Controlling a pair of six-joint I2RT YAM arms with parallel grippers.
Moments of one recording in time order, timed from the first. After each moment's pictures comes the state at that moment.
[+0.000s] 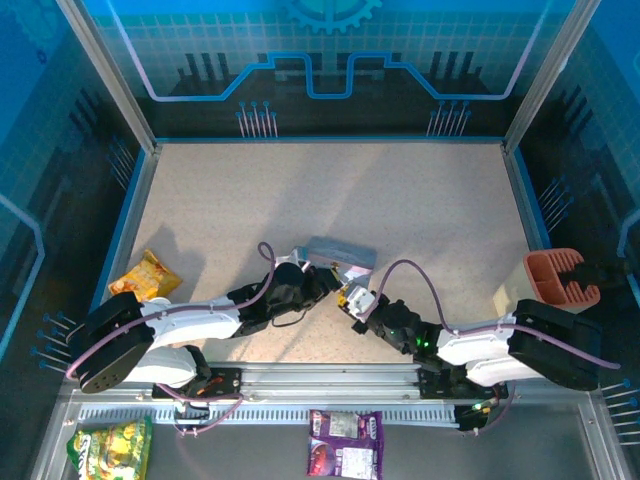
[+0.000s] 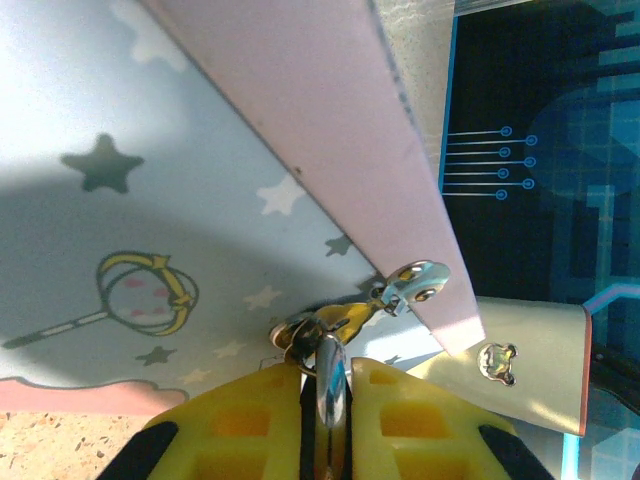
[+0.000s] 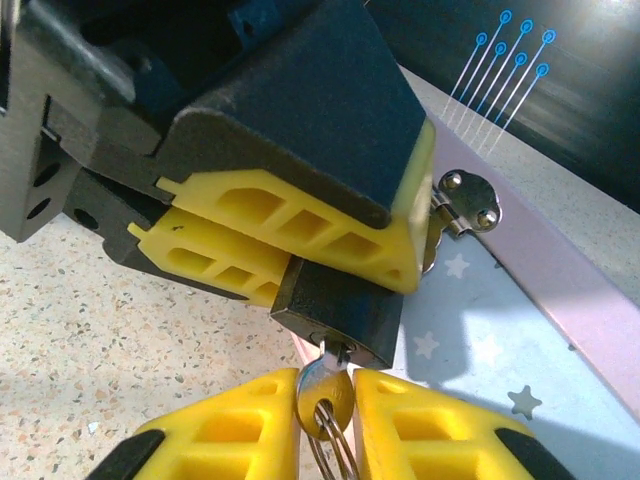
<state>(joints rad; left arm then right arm) -0.93 1.31 0.50 0.36 -0.05 -1.42 1.13 1.26 0.15 0.84 0.38 -0.19</state>
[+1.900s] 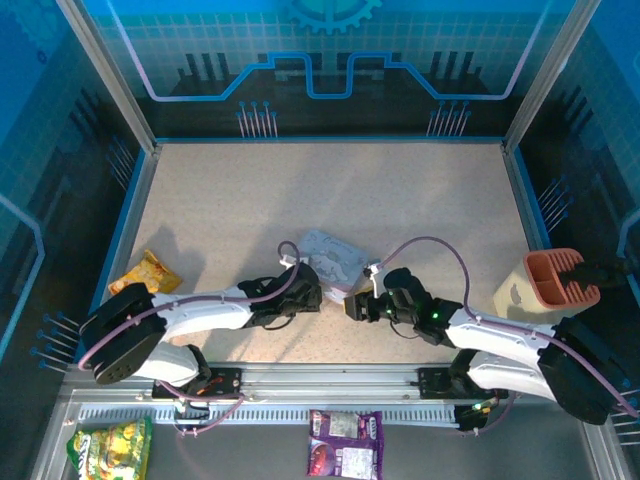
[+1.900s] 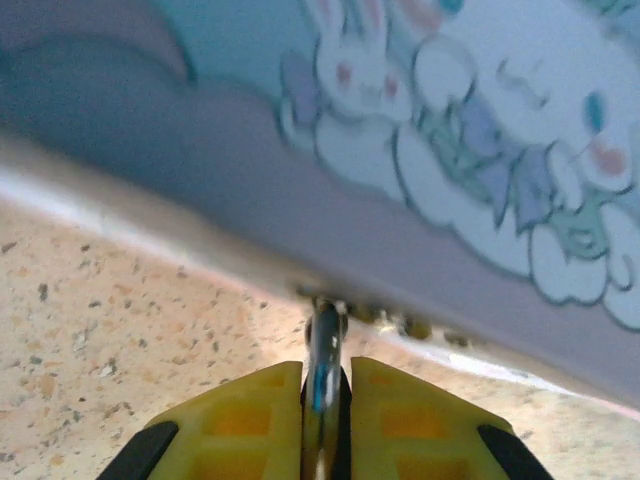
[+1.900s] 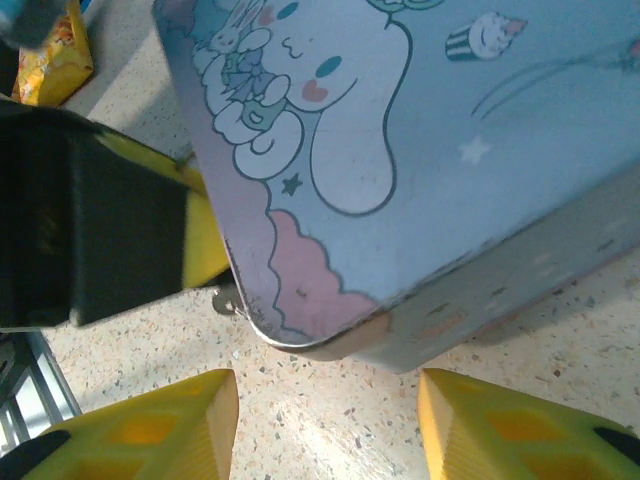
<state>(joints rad) -0.93 1.42 0.61 -0.12 -0.16 -0.92 0.82 1.10 0.32 0.15 -0.15 0.54</state>
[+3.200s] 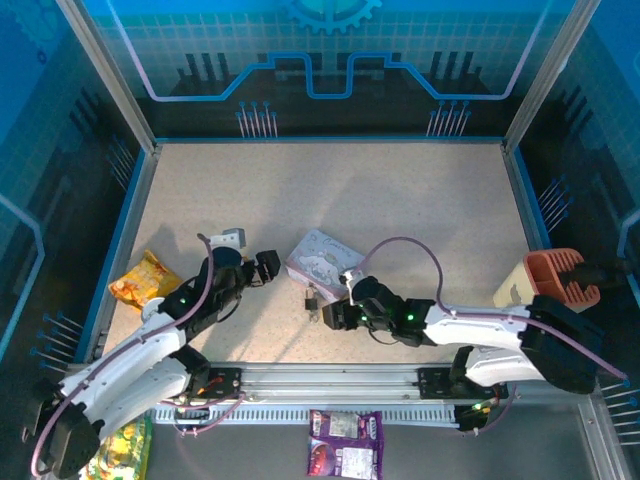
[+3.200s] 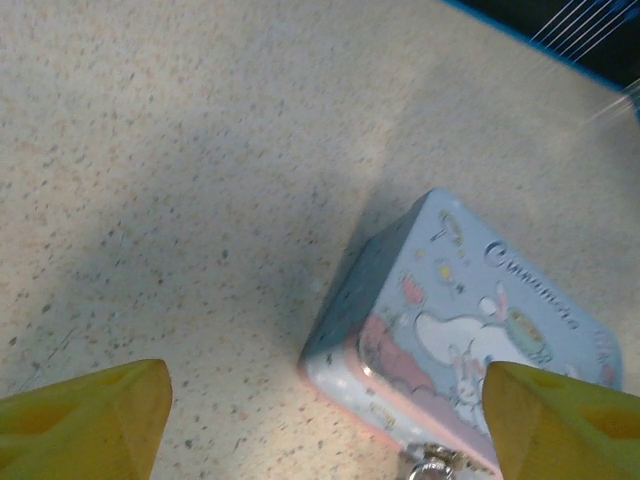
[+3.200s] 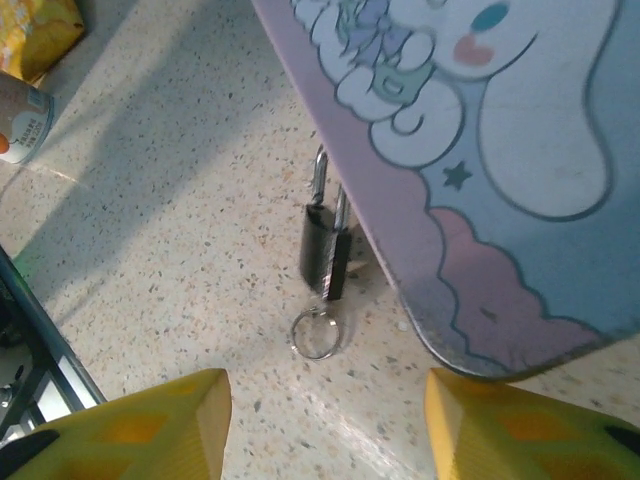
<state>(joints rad) -0.53 0.82 0.47 -0.24 -0.17 -0.68 1.05 1.29 0.48 0.10 0.03 0.70</state>
